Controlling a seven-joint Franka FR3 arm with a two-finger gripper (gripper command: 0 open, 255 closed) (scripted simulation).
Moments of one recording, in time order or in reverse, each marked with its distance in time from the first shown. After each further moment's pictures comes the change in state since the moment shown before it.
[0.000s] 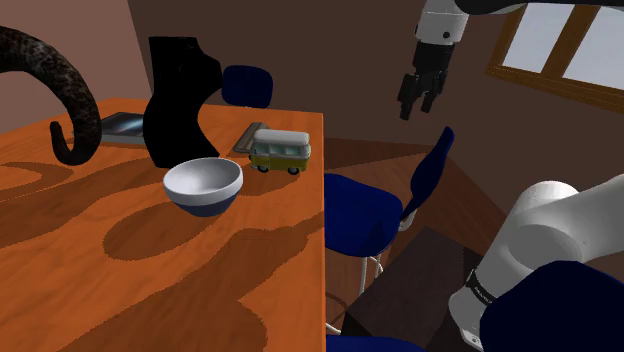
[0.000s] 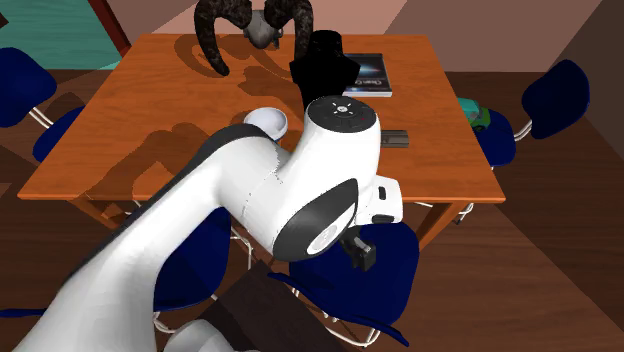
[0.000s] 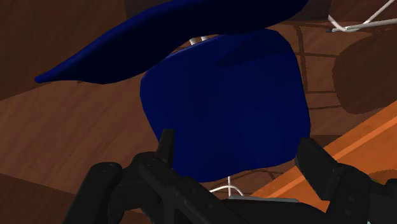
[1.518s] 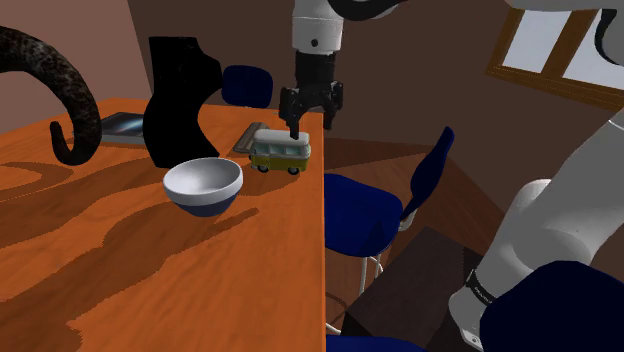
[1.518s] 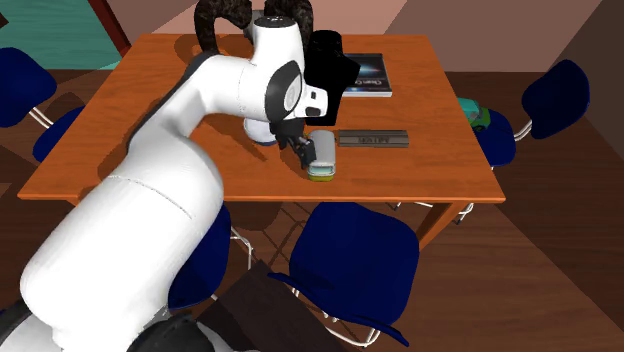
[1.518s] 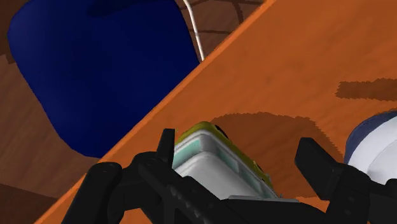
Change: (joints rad) arm 0.105 0.530 0.358 0.380 0.107 0.130 0.433
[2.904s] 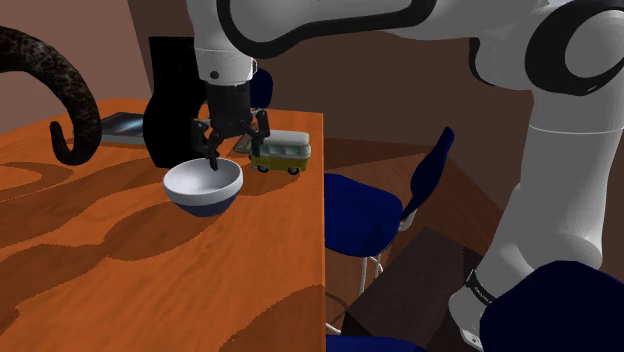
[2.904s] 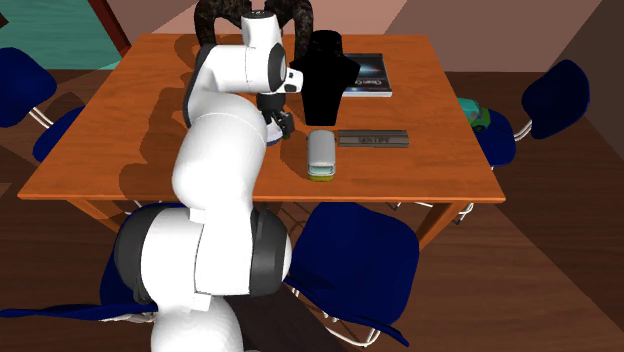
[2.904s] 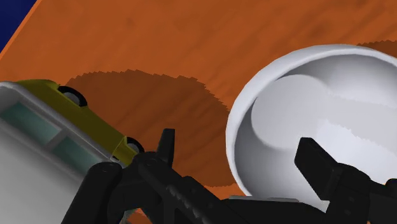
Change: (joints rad) arm 0.130 0.482 0.129 0.406 -0.174 0.029 0.270
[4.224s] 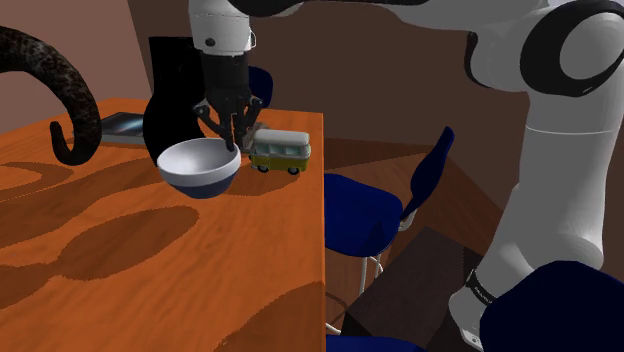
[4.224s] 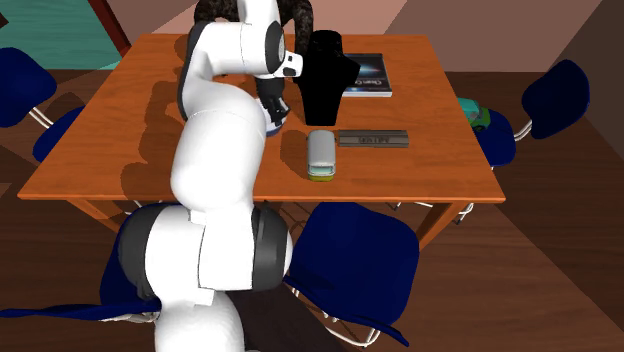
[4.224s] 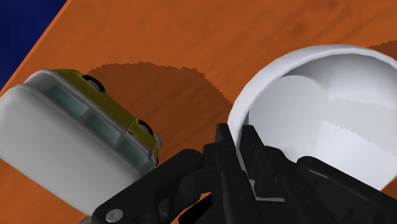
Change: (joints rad) arm 0.016 0.023 0.003 0.146 -0.009 -0.124 -0.001
